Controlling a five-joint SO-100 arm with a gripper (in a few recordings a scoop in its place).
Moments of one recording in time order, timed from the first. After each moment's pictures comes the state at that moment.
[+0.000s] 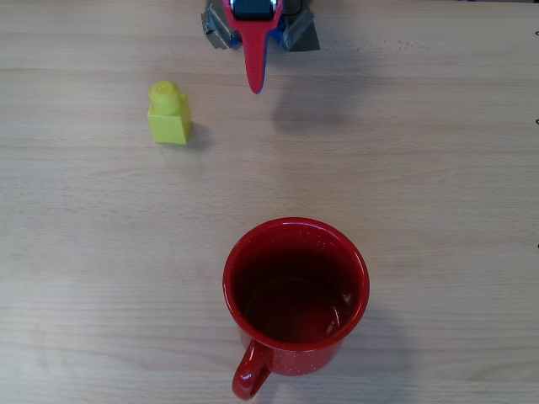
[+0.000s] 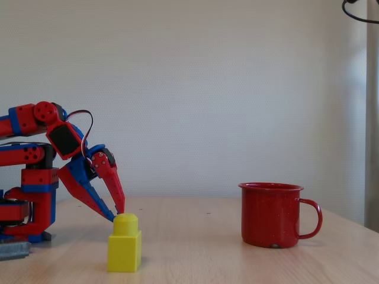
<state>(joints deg) -1.5 188.7 172.8 65.5 5.4</state>
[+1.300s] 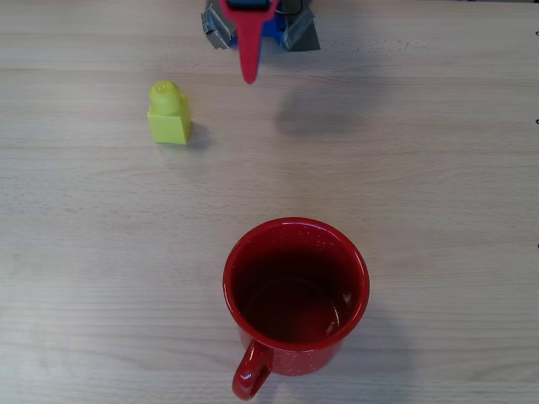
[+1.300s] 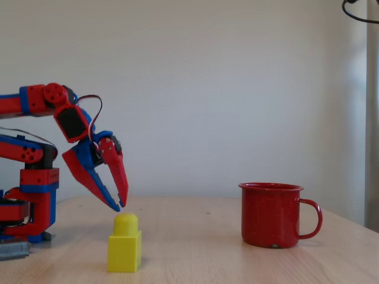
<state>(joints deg) 1.8 168.0 158.4 64.1 2.5</state>
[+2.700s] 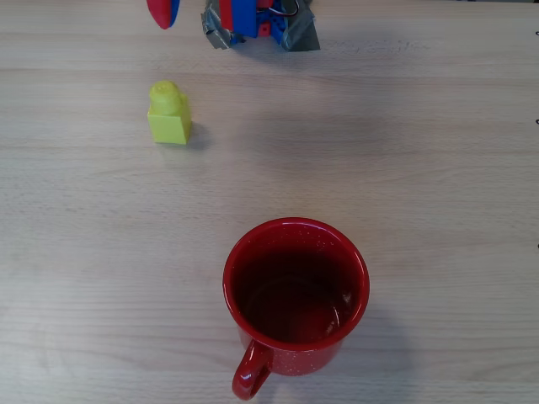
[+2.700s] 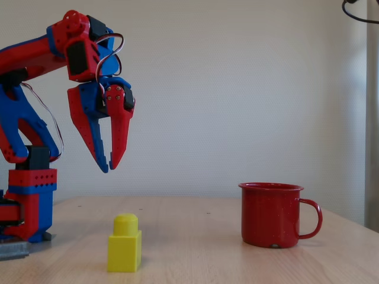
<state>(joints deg) 27.5 127.4 111.4 87.4 -15.4</state>
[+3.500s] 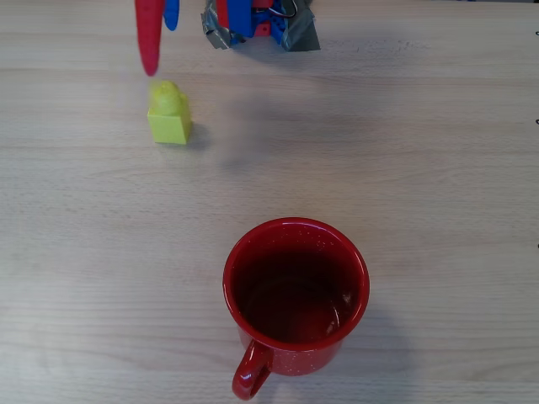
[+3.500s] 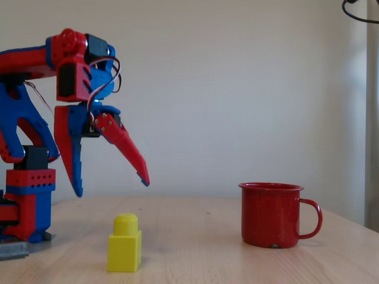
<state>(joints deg) 31.9 125.3 120.7 87.2 -27.3</state>
